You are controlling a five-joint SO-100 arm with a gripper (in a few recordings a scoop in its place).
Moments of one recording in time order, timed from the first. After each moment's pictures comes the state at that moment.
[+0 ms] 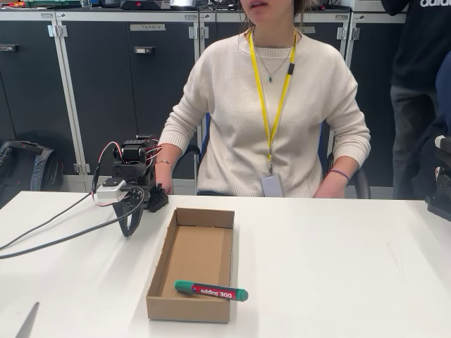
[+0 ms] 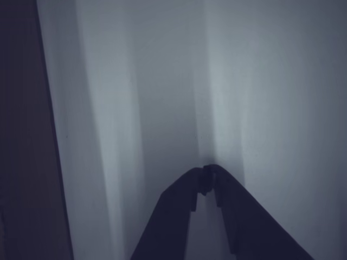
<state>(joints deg) -0.9 189.8 180.6 69.4 -81.3</state>
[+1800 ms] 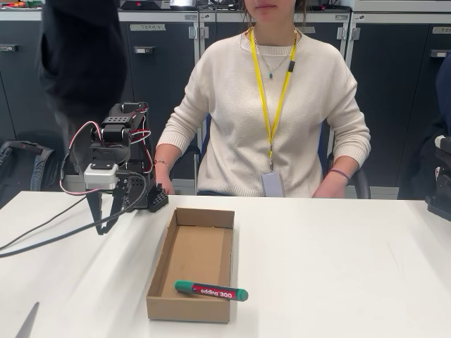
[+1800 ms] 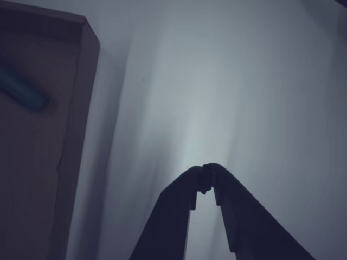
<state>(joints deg) -0.9 114.8 115.8 54.9 -106.5</state>
